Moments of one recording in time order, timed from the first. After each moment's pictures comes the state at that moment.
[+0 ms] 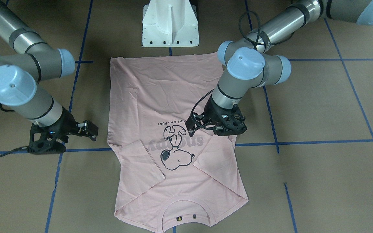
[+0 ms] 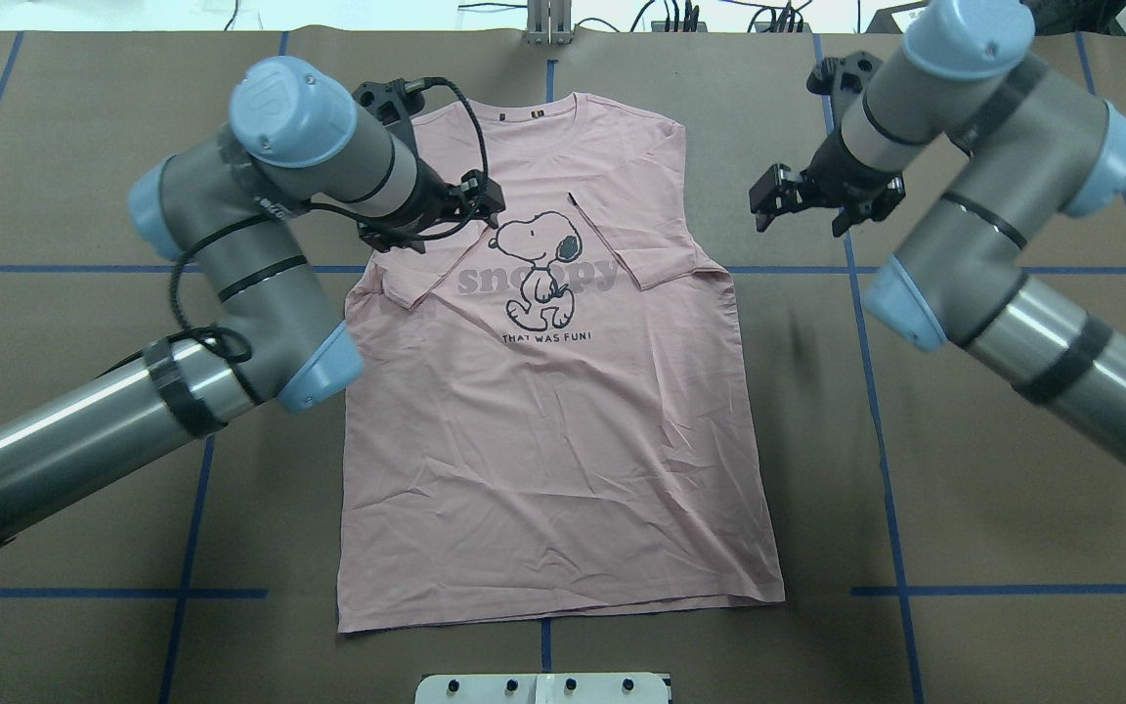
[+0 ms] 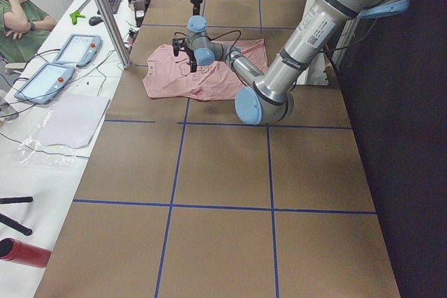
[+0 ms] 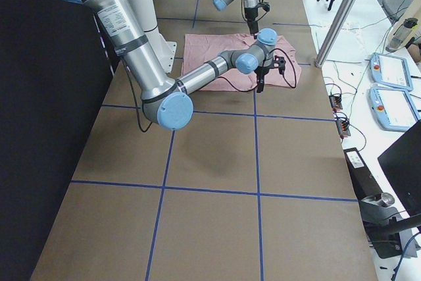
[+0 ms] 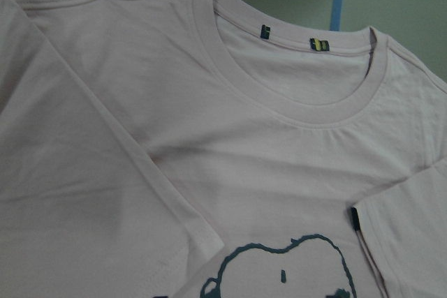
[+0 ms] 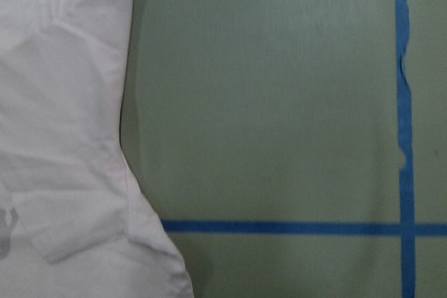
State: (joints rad) left arm -0.72 -2.26 -1.50 -1.98 -1.97 -1.37; right arm 0.87 -1.12 1.62 -1.36 2.15 0.99
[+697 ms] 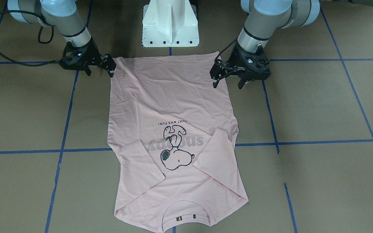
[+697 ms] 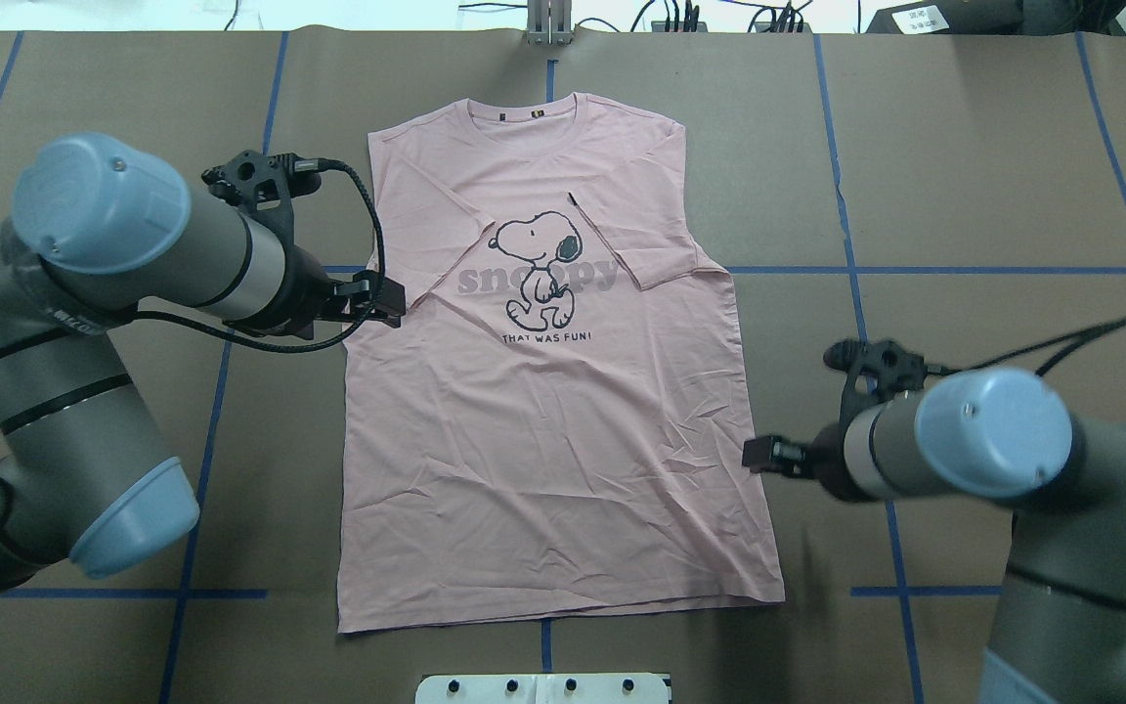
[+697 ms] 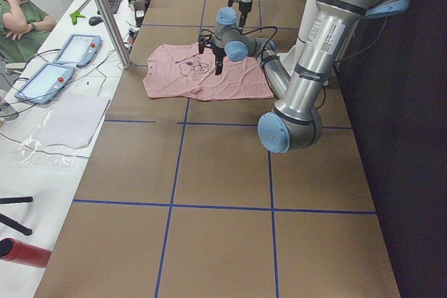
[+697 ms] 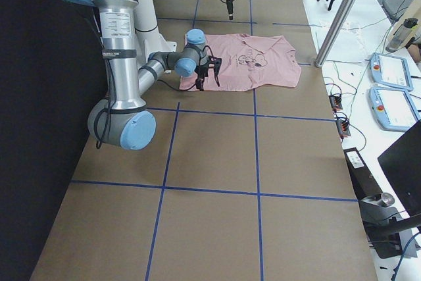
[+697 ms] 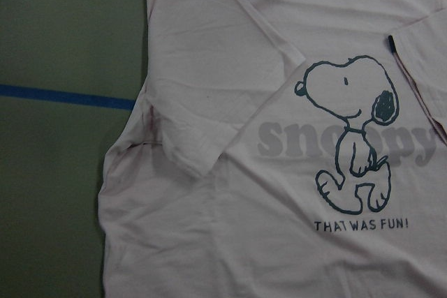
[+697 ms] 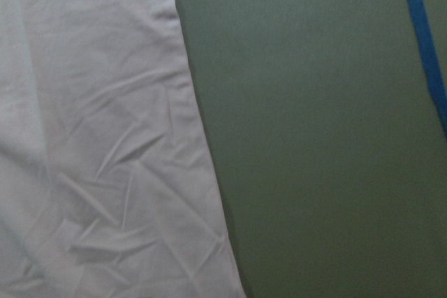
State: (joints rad) left arm -0.66 -1.99 -1.98 -1.71 -1.94 -1.25; right arm 0.38 -1.50 2.08 -1.29 1.75 1.53
